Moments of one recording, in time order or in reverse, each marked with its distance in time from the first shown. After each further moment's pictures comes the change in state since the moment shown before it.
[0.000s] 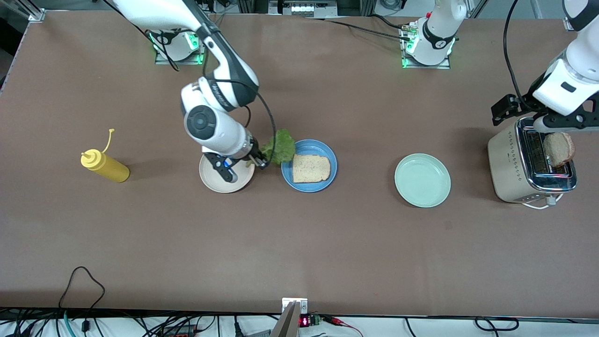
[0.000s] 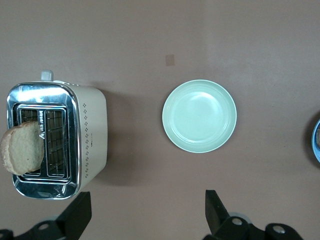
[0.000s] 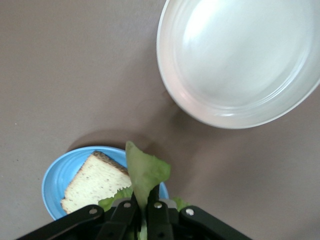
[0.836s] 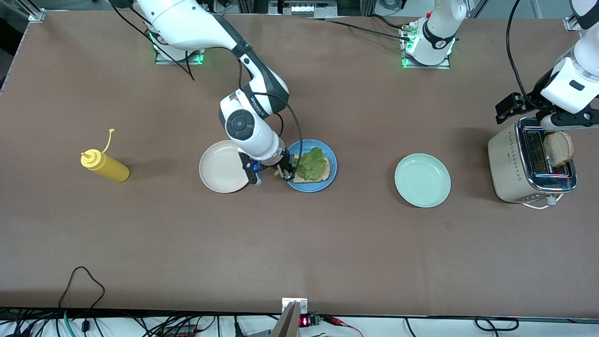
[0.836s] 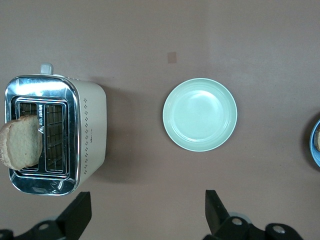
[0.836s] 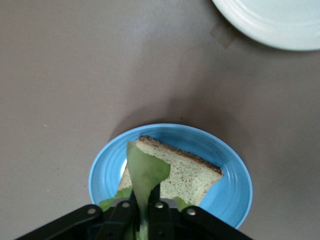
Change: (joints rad) left arm 0.016 -0.002 0.006 -0.008 -0.022 0.000 0.000; right arm 0.093 0.177 0.000 0.140 0.002 0.178 0.316
